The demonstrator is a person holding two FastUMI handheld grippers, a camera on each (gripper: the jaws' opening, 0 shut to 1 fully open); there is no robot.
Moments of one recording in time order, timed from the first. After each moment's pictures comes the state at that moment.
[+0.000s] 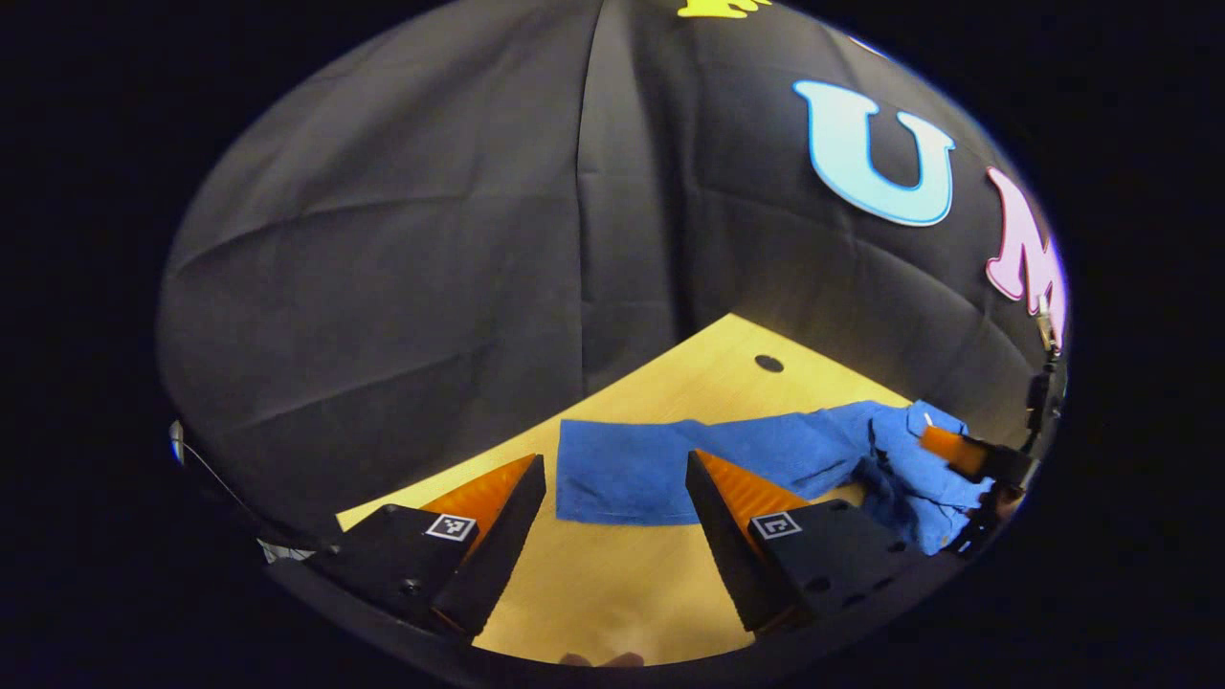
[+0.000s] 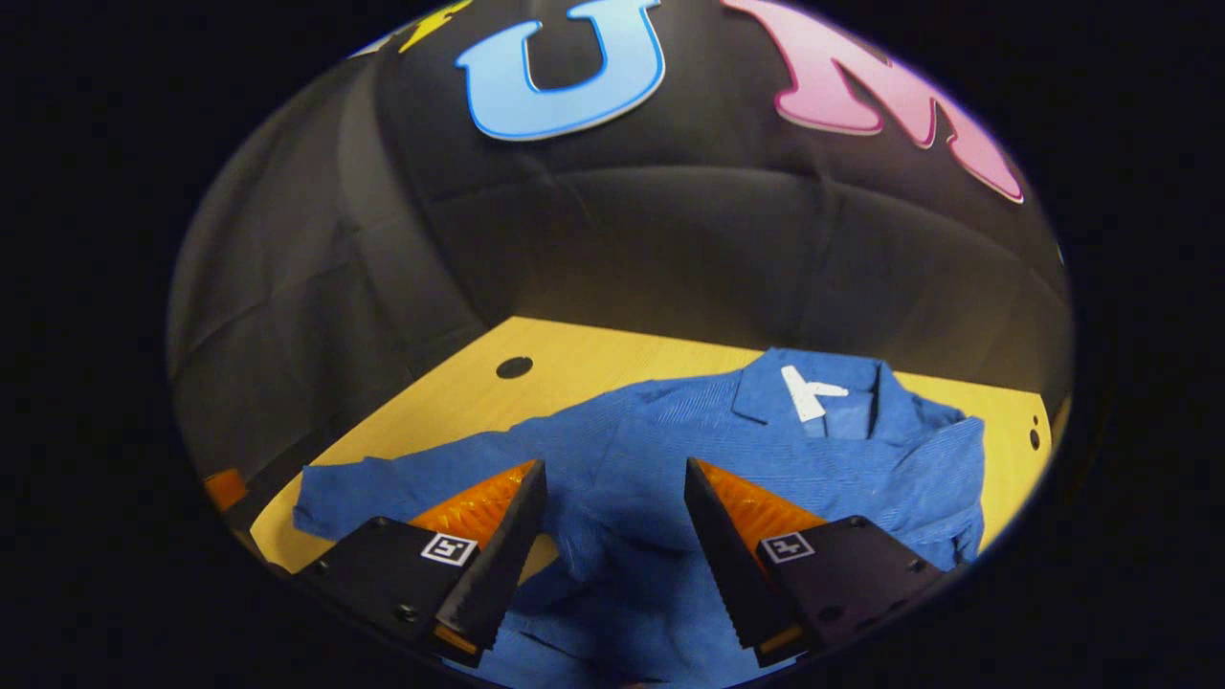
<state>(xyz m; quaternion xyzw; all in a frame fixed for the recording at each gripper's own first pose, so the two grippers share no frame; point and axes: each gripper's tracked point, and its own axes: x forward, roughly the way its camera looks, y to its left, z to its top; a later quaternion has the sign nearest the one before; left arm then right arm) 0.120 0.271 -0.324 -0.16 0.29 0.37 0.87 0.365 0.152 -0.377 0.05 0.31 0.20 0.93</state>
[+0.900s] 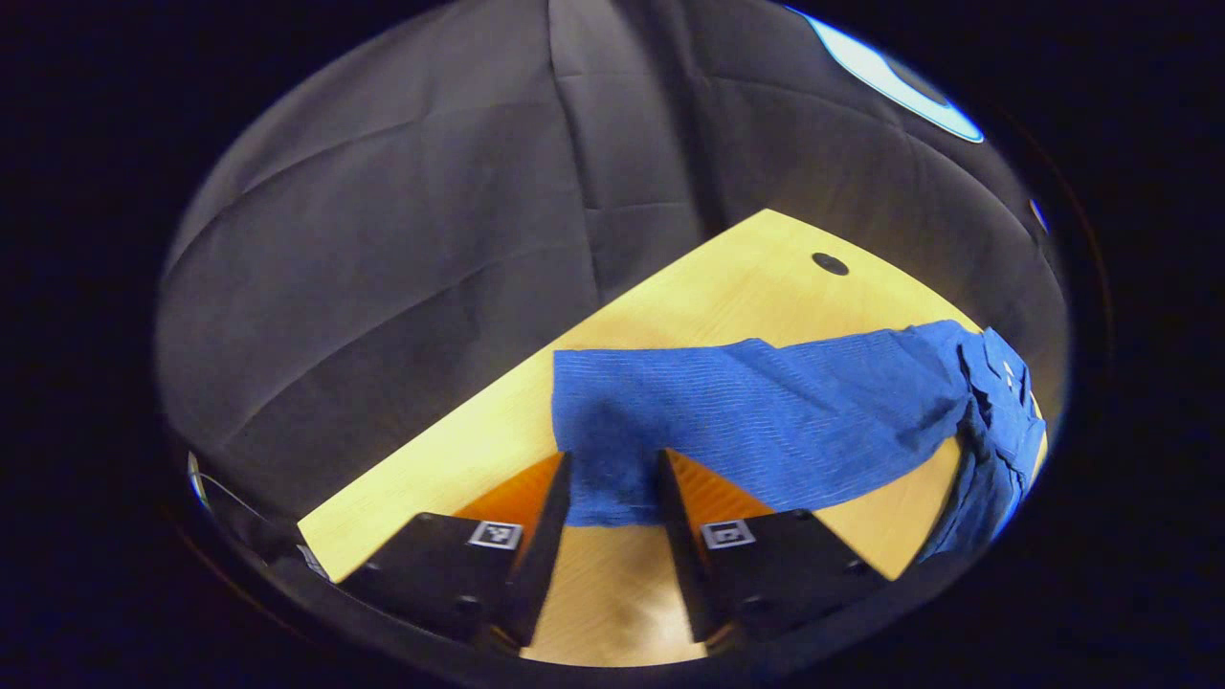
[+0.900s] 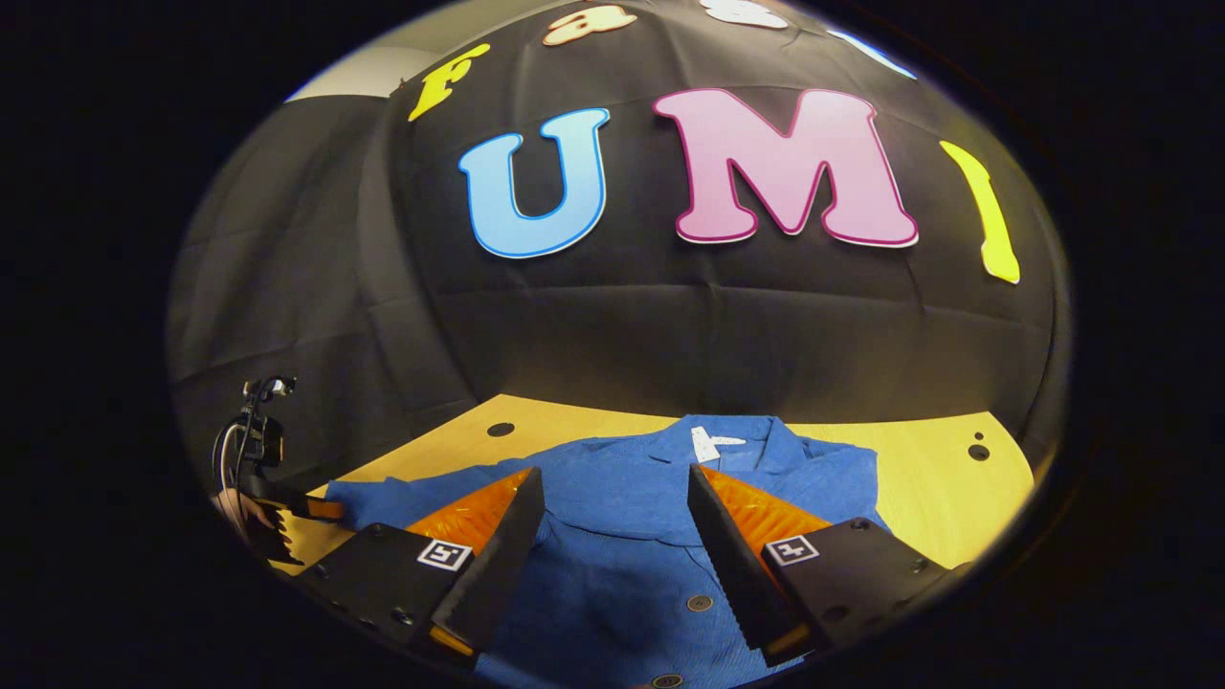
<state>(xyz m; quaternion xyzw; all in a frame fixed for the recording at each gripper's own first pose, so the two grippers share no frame) 0.162 0.286 -0.405 -0.15 0.42 0.35 0.82 0.308 0.042 -0.308 0.08 0.20 0.16 0.96</state>
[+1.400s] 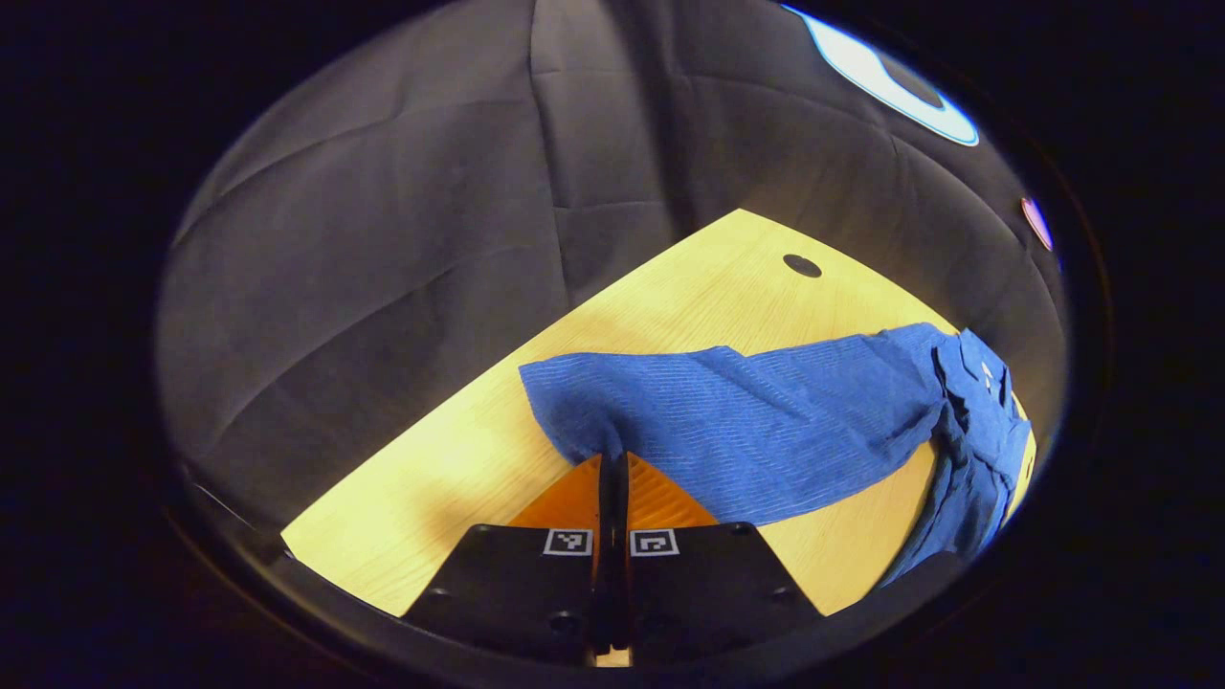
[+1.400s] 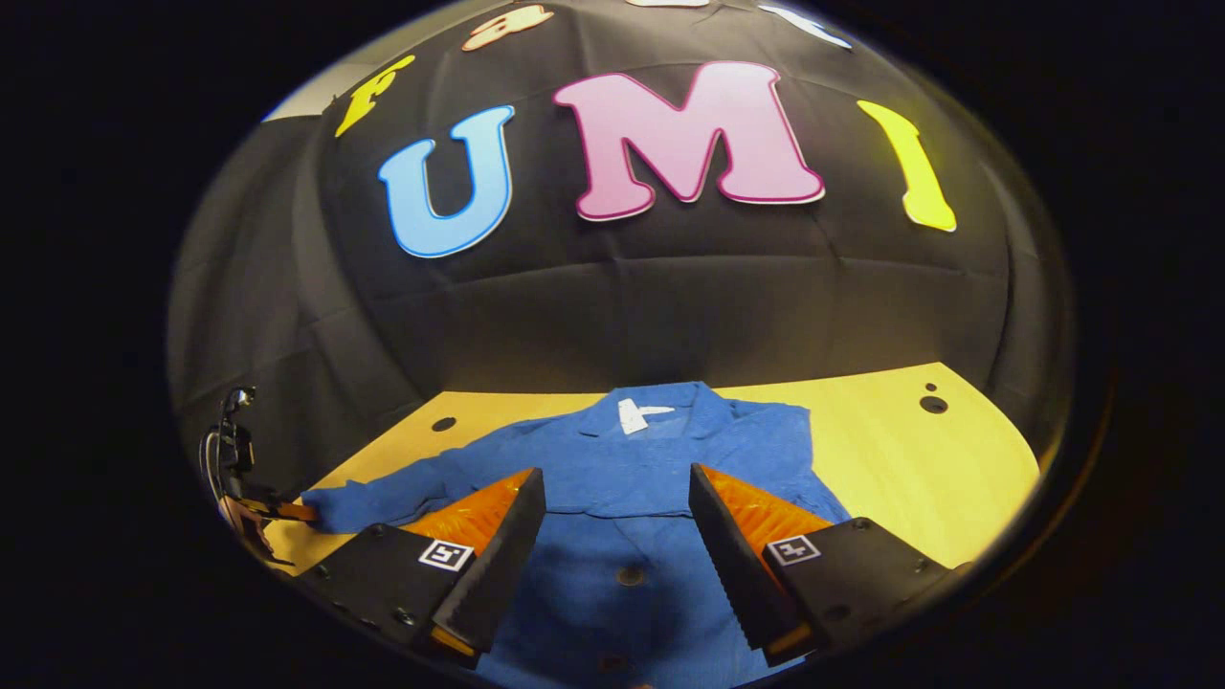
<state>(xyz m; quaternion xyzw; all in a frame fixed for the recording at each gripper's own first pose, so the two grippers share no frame) 0.178 0.278 -0.394 -0.18 0.40 0.33 0.83 0.302 -0.043 -0.339 0.10 0.24 0.07 0.96</state>
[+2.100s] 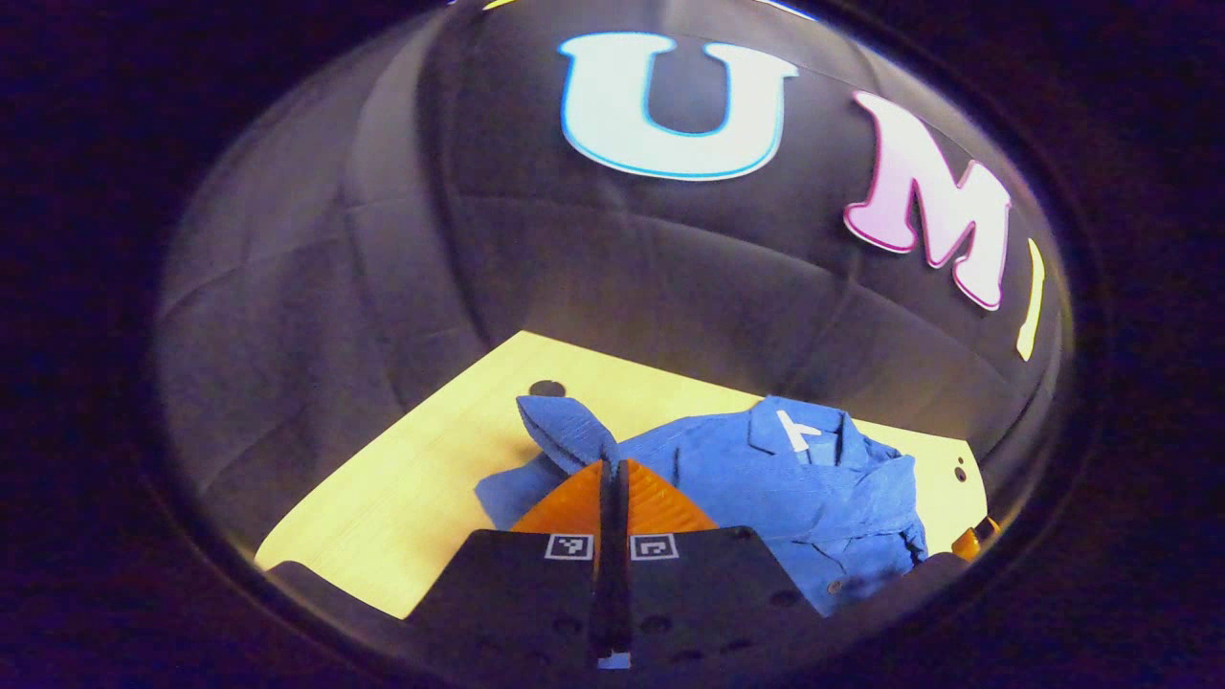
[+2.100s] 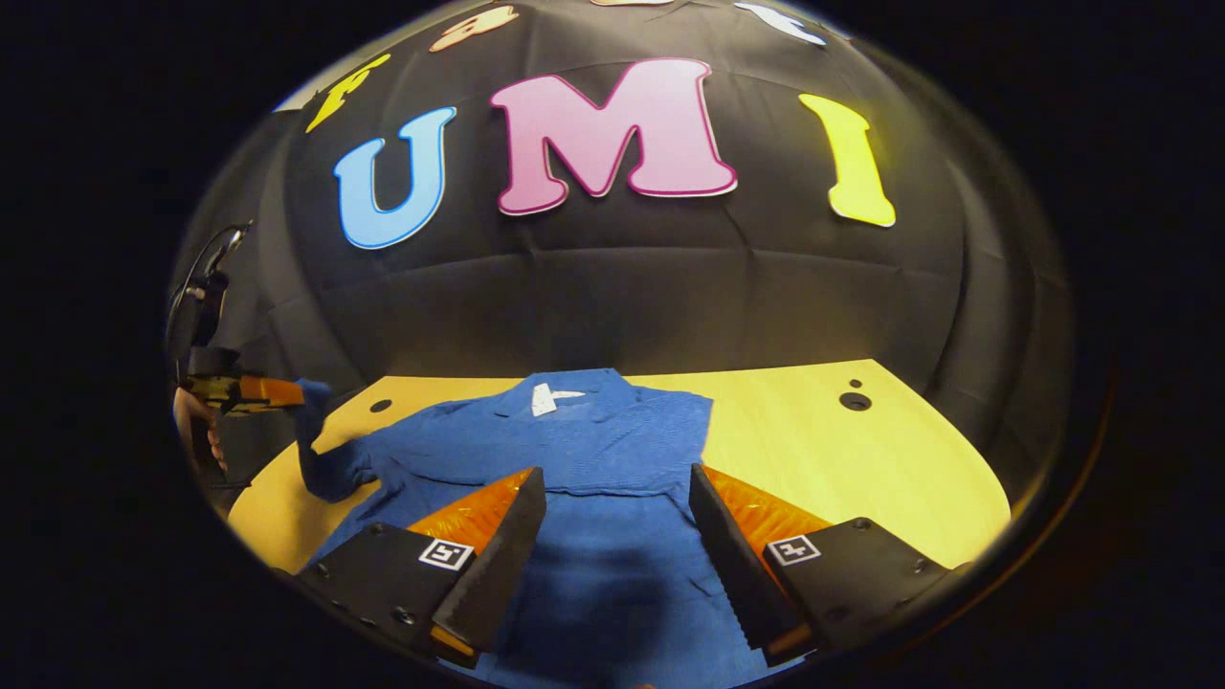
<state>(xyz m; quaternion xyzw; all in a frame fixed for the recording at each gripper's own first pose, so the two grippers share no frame) 0.373 0.075 -0.265 -0.08 0.28 0.15 0.94 0.278 -0.147 -0.353 0.08 0.26 0.01 0.96</state>
